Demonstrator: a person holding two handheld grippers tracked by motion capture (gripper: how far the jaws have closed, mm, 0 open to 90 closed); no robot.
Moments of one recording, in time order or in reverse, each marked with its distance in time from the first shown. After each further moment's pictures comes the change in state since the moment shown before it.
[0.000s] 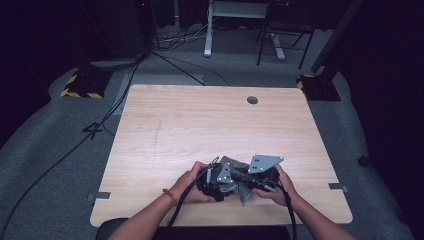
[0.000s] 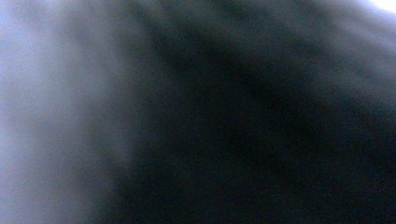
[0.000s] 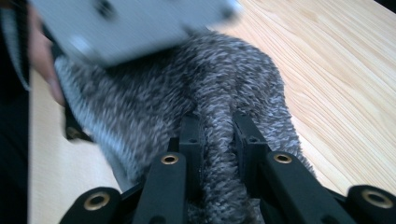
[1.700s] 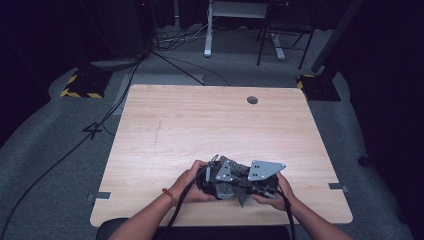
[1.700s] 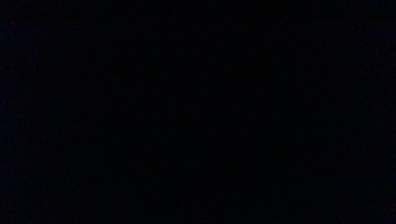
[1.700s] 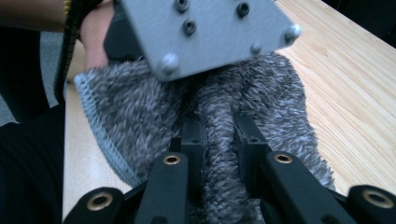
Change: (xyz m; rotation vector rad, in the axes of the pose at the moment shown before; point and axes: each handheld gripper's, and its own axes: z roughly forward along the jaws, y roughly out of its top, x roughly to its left) left arm 0.001 0.005 -0.009 -0.055 0.007 -0.010; right arm 0.021 0.010 -0.007 -0.096 0.046 -0.057
